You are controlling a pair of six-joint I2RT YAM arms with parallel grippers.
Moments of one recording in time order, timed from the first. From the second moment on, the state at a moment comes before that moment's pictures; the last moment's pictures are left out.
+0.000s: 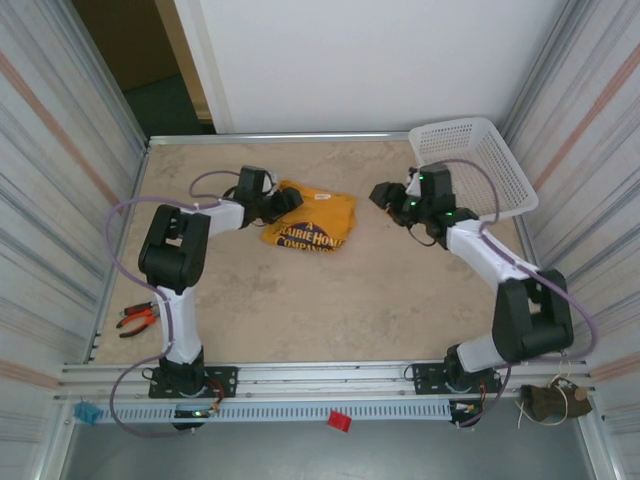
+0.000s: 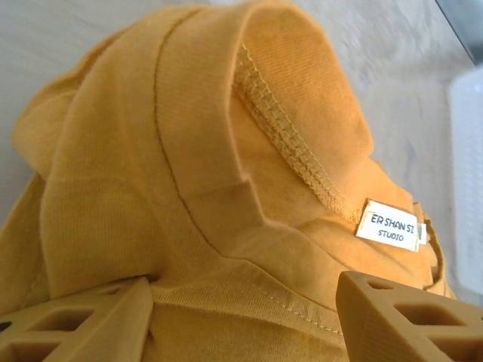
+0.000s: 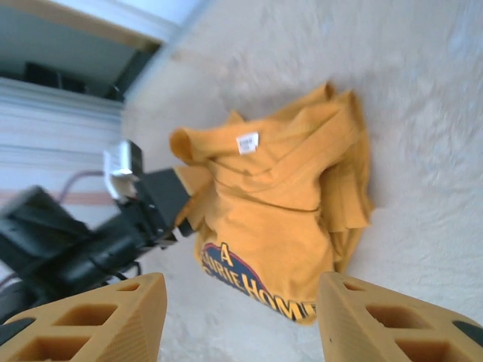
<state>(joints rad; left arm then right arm) -0.28 2.03 1.23 0.02 0.39 -0.71 0.24 1.41 0.97 -0.14 -0.44 0.86</state>
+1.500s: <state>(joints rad) -0.06 1.47 0.34 0.69 -0.14 0.03 0.00 1.53 0.41 0.55 0.15 0.11</state>
